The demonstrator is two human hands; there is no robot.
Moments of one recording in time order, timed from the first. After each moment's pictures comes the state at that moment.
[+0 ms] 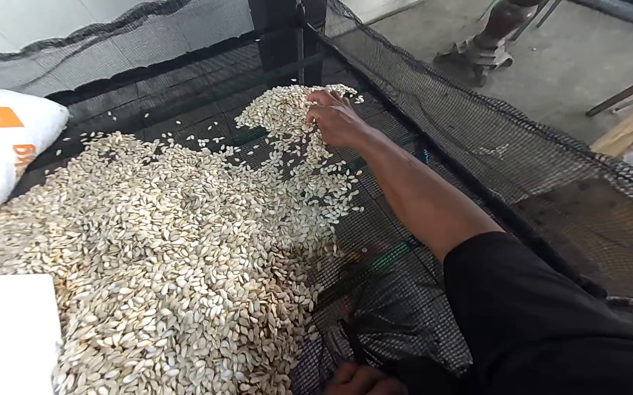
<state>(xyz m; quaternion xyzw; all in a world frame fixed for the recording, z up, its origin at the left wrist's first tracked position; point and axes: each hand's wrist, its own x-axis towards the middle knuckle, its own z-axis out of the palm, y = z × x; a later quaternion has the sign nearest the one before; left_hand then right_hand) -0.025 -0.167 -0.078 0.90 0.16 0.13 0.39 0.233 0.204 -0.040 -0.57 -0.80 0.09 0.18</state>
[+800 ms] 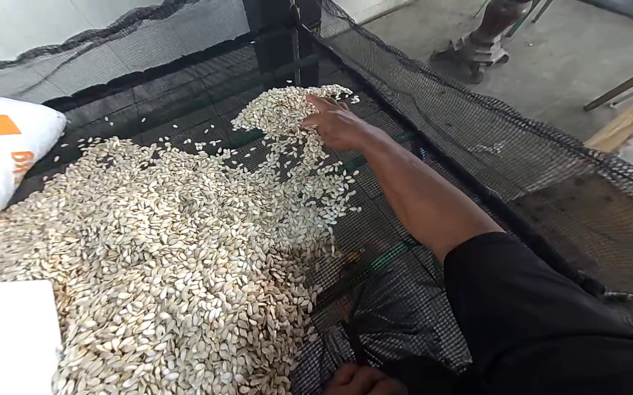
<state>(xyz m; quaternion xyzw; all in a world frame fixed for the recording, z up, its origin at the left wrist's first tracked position) -0.026 -0.166 -0.078 0.91 0.15 0.12 0.38 0.243 0.199 -0.040 -0.56 -0.81 0.12 0.13</state>
